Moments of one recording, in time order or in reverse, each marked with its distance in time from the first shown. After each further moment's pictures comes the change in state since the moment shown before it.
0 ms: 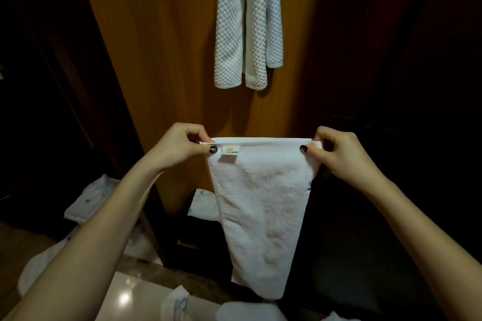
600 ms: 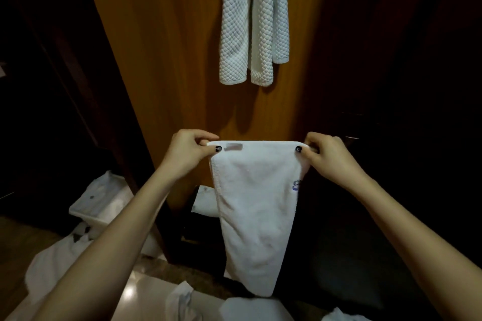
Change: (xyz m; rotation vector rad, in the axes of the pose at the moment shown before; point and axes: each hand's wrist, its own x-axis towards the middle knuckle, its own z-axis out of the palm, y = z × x) left_hand 0.001 -0.026 0.017 0.078 0.213 -0.100; right_hand 0.016 0.004 0.038 -0.107 -0.067 0.129
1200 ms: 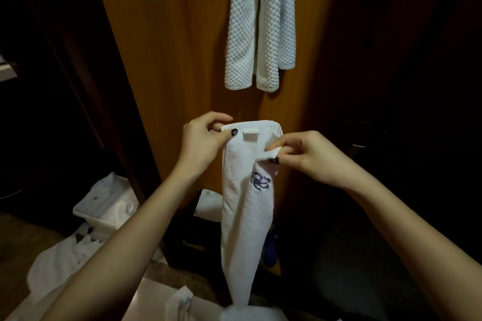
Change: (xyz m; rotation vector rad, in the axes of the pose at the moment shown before) left_hand 0.005 0.034 0.014 -0.165 0.226 0.168; right_hand 0.000 -0.063 -0.012 0.335 -0.326 -0.212
